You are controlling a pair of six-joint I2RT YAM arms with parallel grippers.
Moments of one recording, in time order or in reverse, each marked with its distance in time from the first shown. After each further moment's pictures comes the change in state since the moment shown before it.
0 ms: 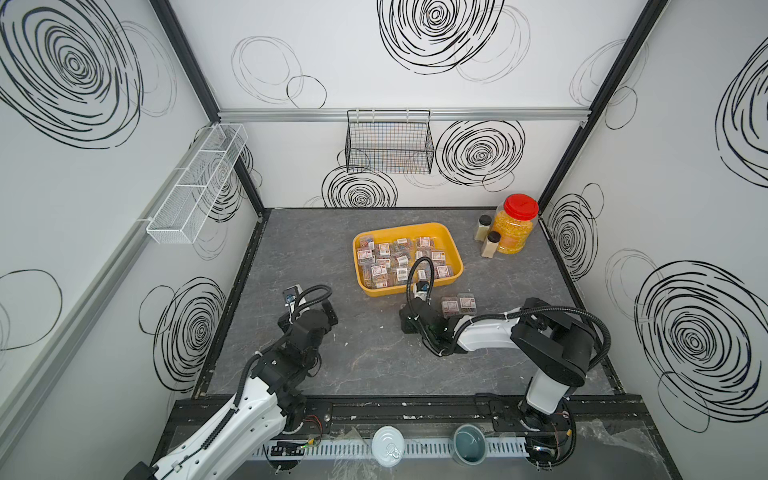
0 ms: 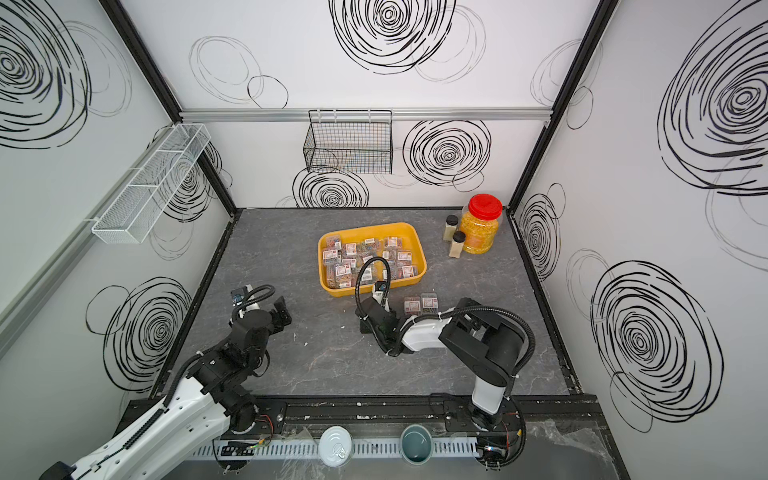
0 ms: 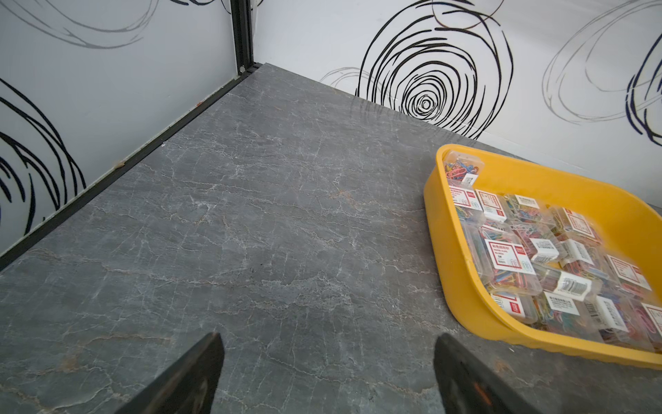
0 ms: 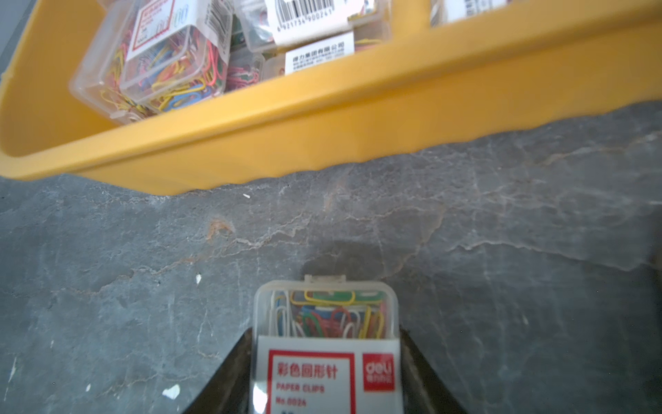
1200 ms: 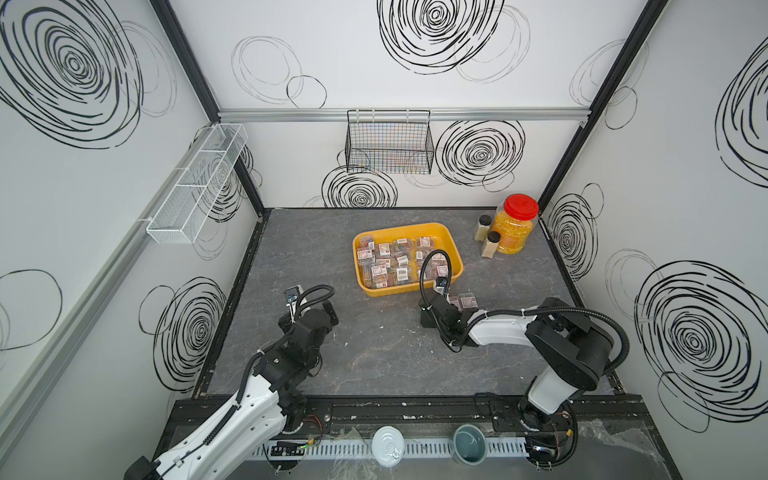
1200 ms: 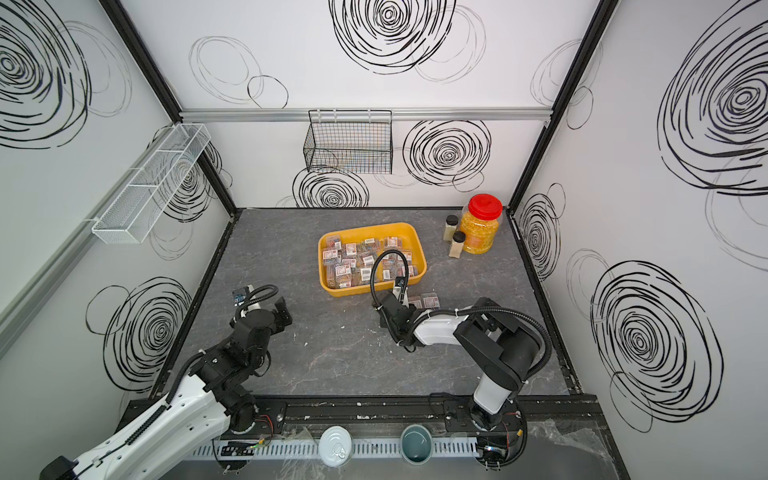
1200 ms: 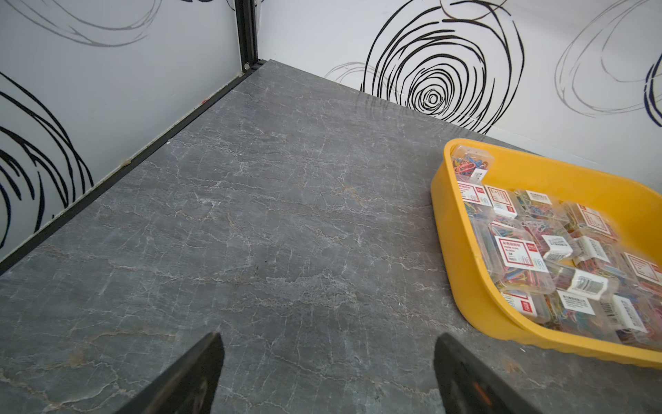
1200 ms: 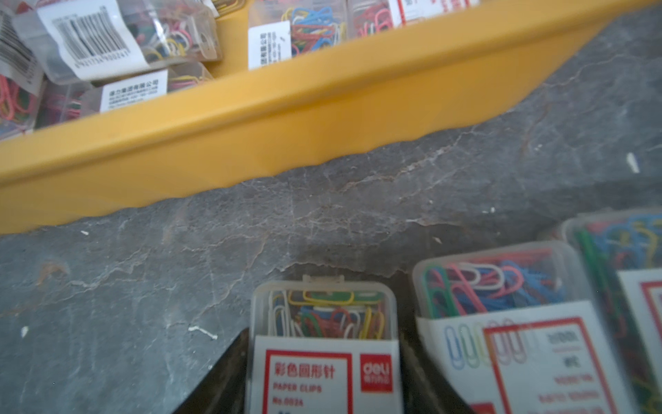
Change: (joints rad) left arm -0.008 0.022 0.000 0.000 -0.018 -0.008; right arm -0.114 -0.089 -0.060 -0.152 0.089 -0.071
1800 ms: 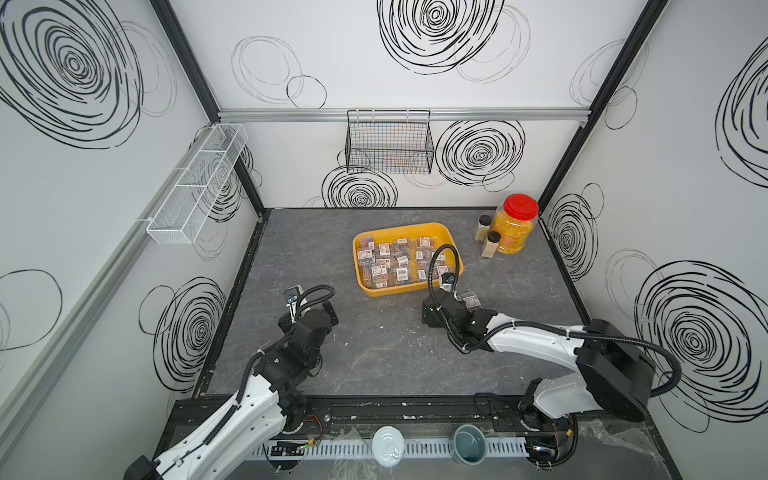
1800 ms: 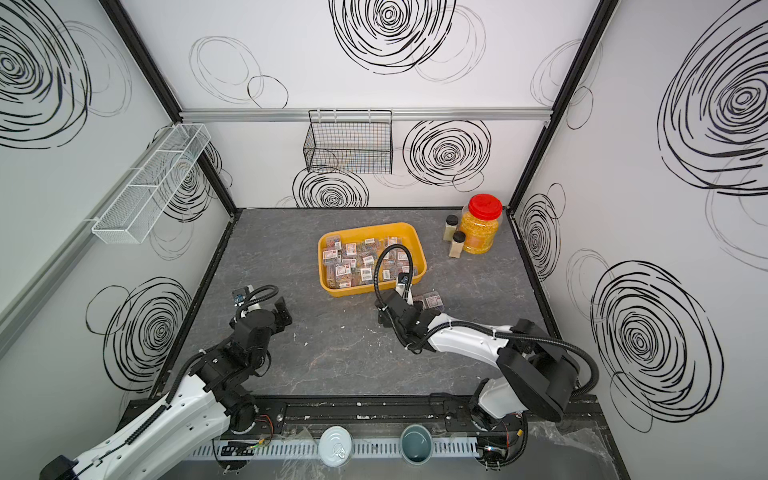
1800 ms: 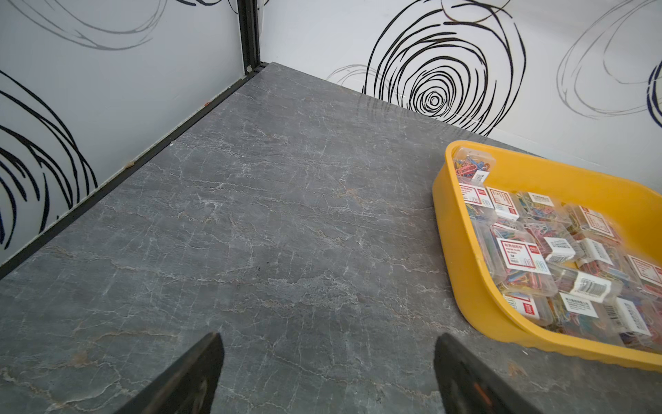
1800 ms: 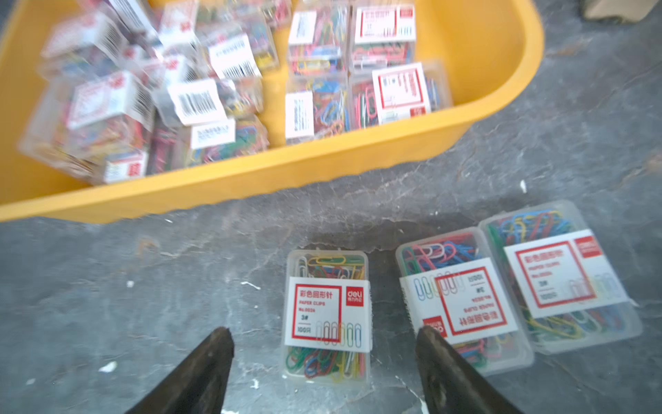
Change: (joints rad) left arm -0.008 0.006 0.000 0.000 -0.013 -0.002; right arm 0.052 -0.298 0.000 -0.204 0.041 -0.003
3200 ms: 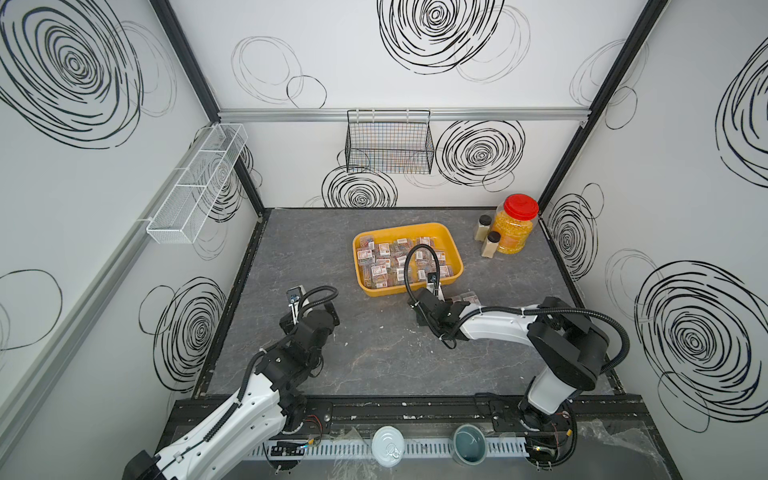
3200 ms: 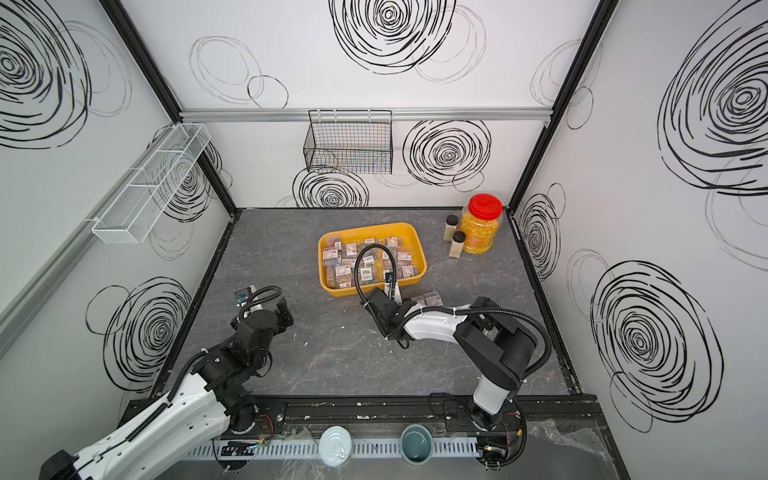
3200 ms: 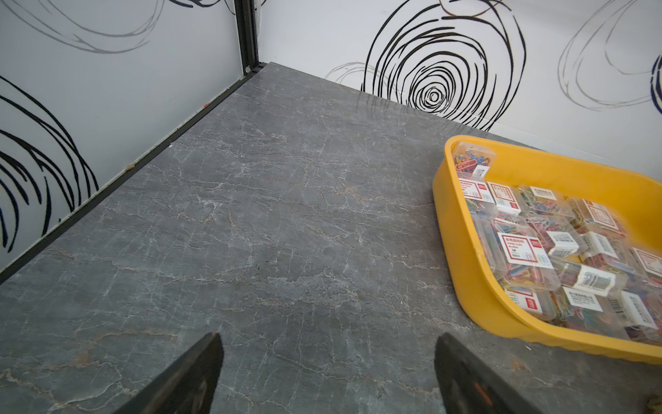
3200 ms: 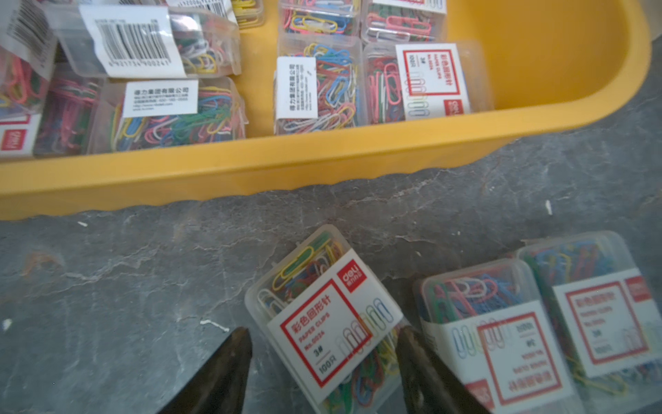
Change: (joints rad) left arm -0.025 0.016 0.000 0.000 -0.022 0.000; right arm 0.008 0.322 0.158 -0.037 0.085 -0.066
